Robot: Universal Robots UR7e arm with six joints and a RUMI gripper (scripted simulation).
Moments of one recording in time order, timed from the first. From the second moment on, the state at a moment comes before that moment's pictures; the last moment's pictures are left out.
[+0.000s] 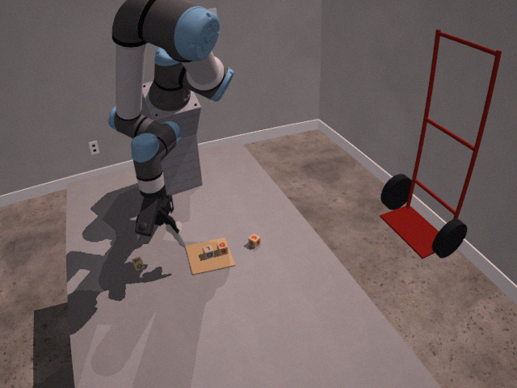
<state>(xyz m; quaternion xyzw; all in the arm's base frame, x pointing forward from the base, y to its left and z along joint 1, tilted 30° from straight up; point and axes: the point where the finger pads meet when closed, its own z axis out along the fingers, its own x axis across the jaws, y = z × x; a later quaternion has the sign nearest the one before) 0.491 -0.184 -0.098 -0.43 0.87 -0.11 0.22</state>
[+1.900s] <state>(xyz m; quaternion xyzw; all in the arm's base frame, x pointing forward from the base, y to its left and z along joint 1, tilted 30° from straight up) 0.453 -0.269 -0.112 -0.71 0.65 -0.18 0.18</state>
